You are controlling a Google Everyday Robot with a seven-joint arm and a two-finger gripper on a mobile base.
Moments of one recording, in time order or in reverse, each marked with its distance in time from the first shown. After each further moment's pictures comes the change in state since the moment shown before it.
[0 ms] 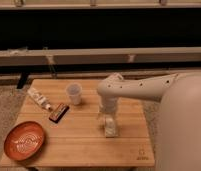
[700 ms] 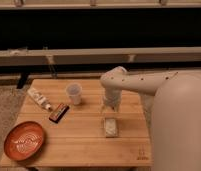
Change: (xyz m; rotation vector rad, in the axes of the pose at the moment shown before) arm -0.056 -0.017 -0.014 0.028 -0.020 -0.013
